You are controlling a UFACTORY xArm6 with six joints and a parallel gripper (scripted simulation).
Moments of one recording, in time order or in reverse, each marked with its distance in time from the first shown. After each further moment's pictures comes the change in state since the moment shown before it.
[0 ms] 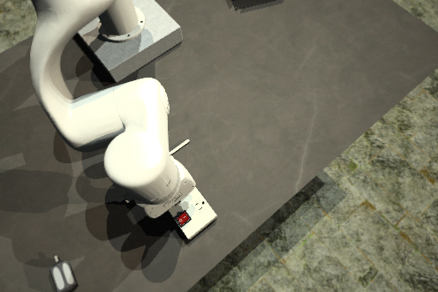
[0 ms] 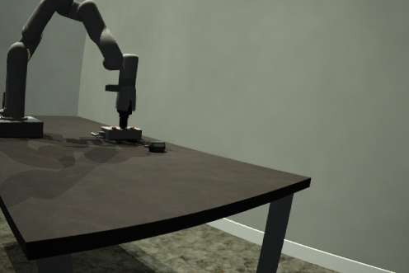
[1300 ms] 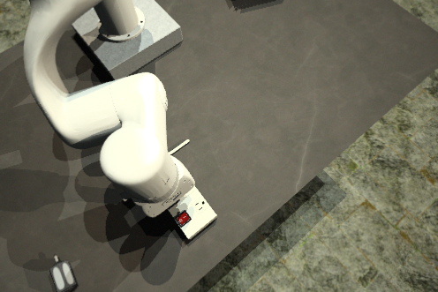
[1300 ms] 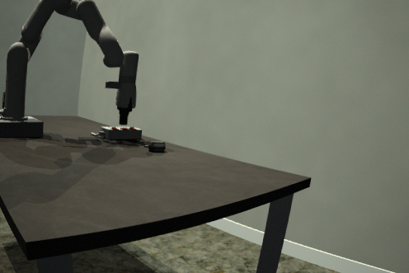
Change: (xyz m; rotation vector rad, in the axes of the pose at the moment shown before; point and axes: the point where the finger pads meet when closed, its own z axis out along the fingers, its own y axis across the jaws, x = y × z) arm 0.000 0.000 -0.012 0.000 0.001 0.000
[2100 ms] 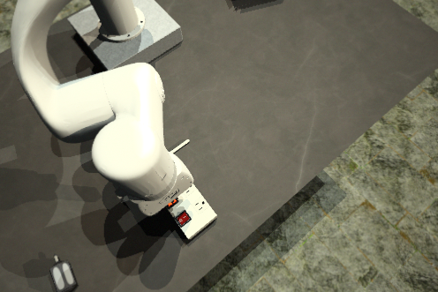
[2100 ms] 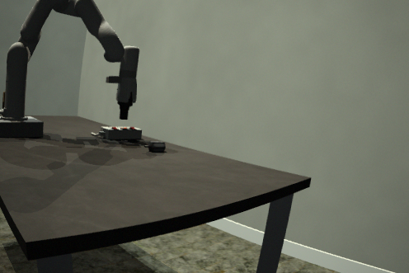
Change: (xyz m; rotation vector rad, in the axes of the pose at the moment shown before) arm 0.000 0.000 -0.022 0.000 0.000 0.000
